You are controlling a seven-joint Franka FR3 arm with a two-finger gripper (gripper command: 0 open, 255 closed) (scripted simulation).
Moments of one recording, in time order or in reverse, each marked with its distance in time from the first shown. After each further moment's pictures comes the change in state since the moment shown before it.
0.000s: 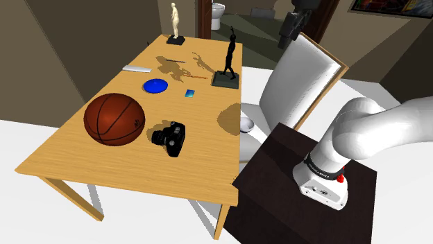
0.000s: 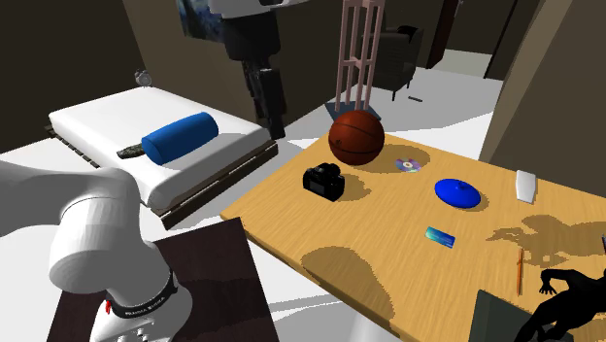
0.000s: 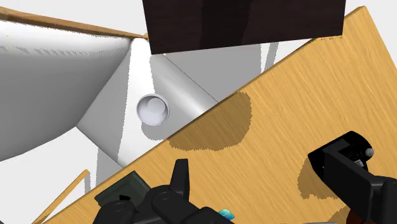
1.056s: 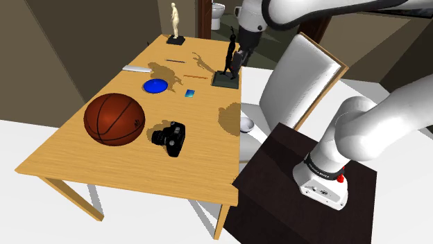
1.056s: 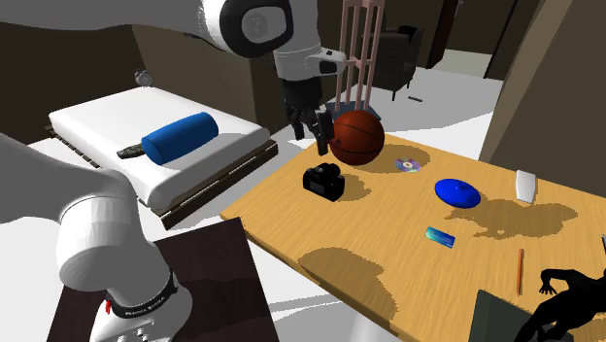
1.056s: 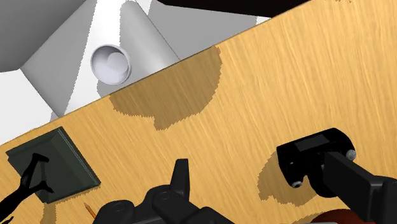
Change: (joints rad) arm 0.115 0.303 0.070 -0.105 0.042 0.426 -0.019
